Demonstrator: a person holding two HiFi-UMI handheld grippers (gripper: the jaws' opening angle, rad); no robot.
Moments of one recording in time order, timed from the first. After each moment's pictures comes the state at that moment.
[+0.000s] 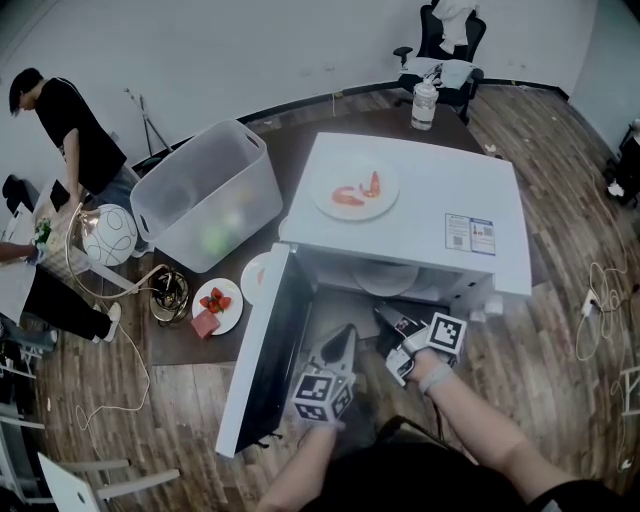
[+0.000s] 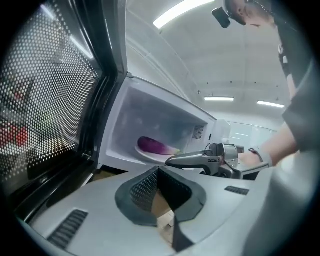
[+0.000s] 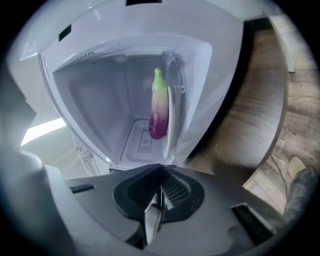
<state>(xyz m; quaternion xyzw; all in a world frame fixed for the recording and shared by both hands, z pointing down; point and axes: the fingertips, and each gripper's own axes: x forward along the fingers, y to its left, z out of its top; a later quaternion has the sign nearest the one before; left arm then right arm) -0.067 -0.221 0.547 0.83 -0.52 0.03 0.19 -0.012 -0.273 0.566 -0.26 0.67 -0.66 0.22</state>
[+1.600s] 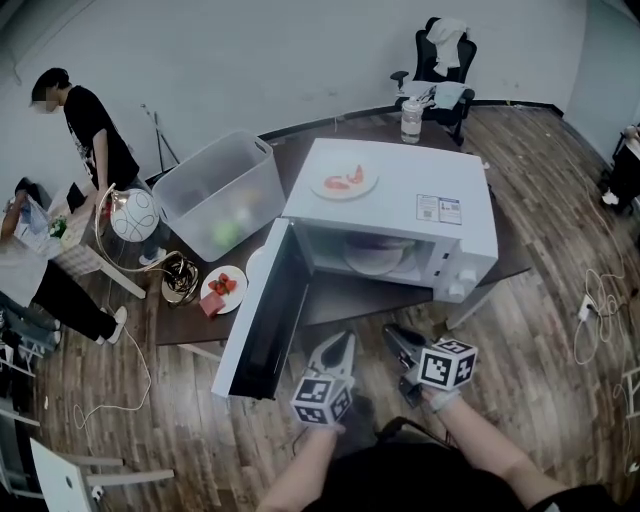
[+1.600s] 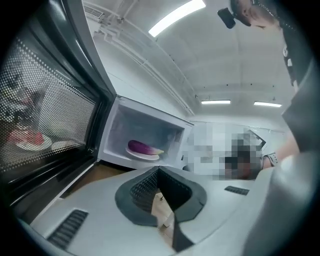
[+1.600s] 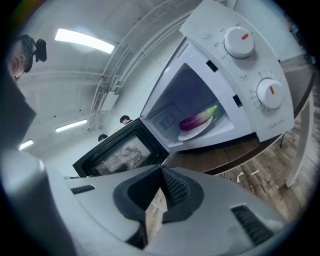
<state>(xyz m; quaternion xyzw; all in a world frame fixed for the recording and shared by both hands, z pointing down) -0.043 -0.136 0.522 0.83 -0.53 0.01 0.17 0.032 -0.151 0.534 -0.33 0.87 -0.37 -0.01</state>
